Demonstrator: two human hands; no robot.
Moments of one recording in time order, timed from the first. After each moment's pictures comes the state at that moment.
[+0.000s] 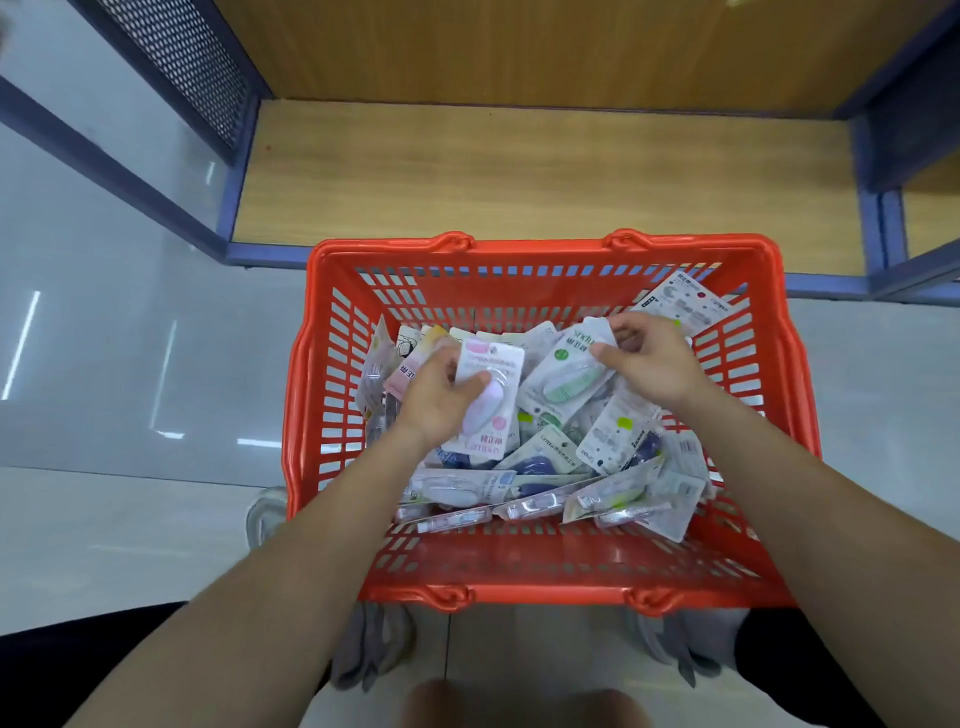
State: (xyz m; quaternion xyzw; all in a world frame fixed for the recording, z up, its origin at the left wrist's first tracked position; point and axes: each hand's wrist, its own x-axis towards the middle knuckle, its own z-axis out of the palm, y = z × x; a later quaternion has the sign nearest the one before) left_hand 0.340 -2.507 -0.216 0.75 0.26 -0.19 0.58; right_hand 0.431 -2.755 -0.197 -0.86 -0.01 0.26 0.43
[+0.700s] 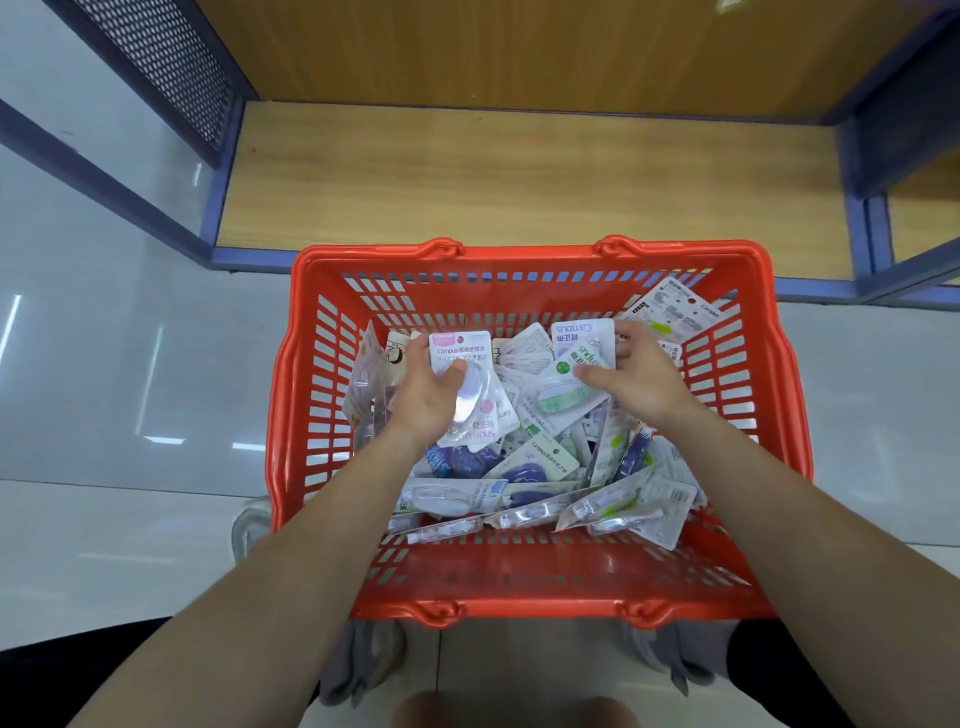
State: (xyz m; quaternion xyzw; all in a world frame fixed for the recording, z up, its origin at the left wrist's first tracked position) left_hand 0.351 -2.511 -0.220 0.74 0.33 -0.14 0.57; right_hand 0.425 -2.755 -0.207 -0.84 0.10 0.31 0.44
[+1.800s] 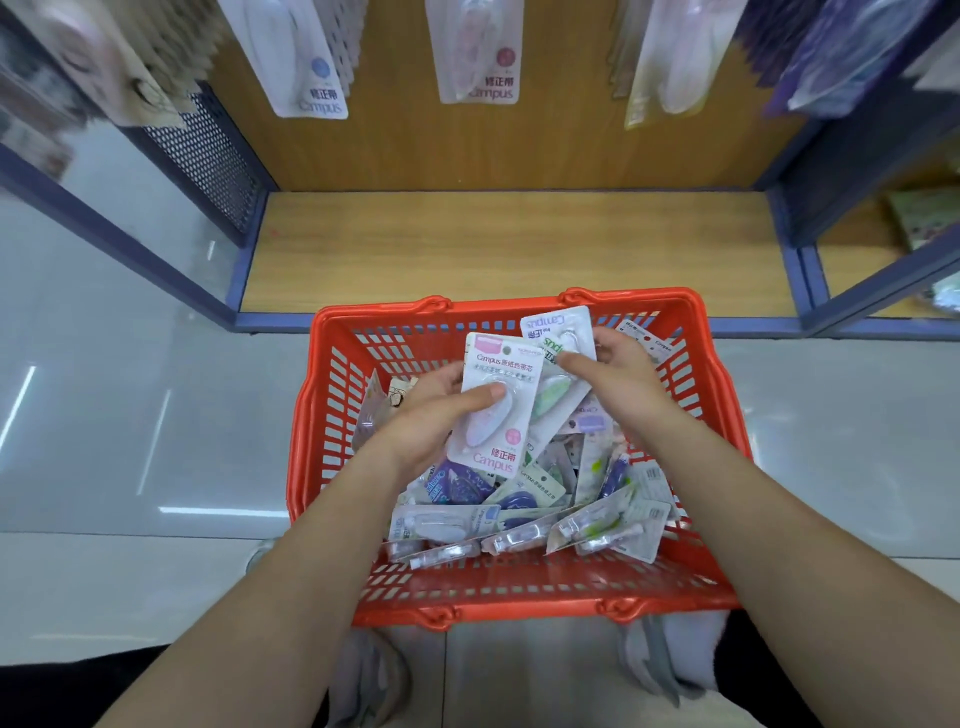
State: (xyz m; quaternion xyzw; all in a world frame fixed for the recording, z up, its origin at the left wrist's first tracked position) left_hand 0.353 -2.523 -0.125 0.55 0.22 -0.25 0.77; right_hand 0.420 -2.736 -0.132 -0.75 0.07 0.22 0.62
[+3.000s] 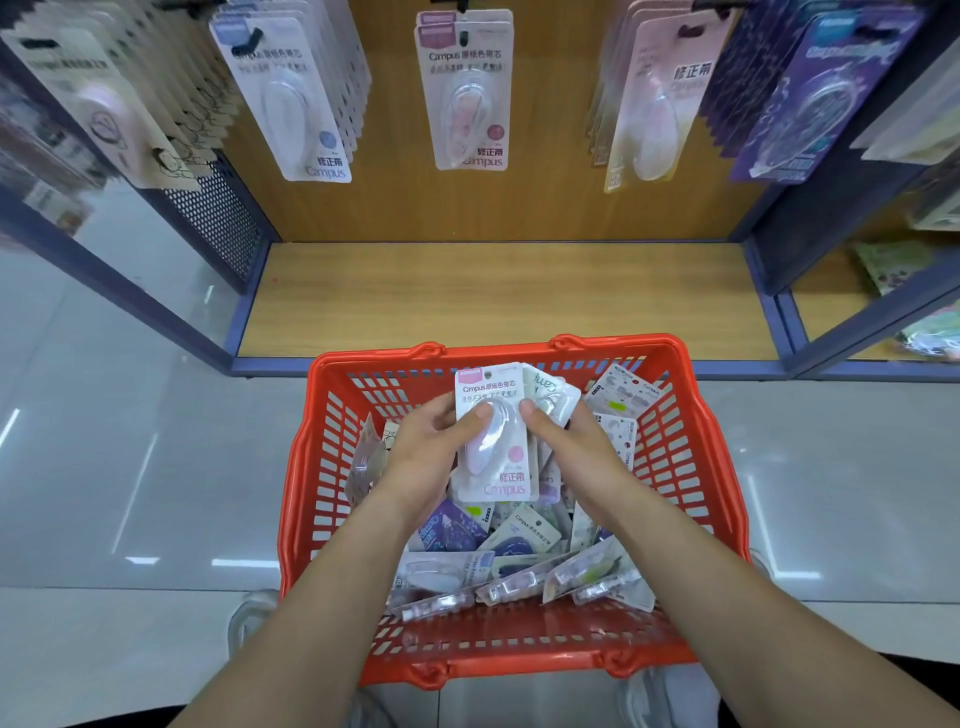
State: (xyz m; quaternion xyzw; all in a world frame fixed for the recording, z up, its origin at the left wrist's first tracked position) left_hand 0.353 -2.535 -0.112 0.60 0.23 -0.12 0.75; right_hand 0.385 -2.706 -0.115 -0.66 0.07 0.26 0.70
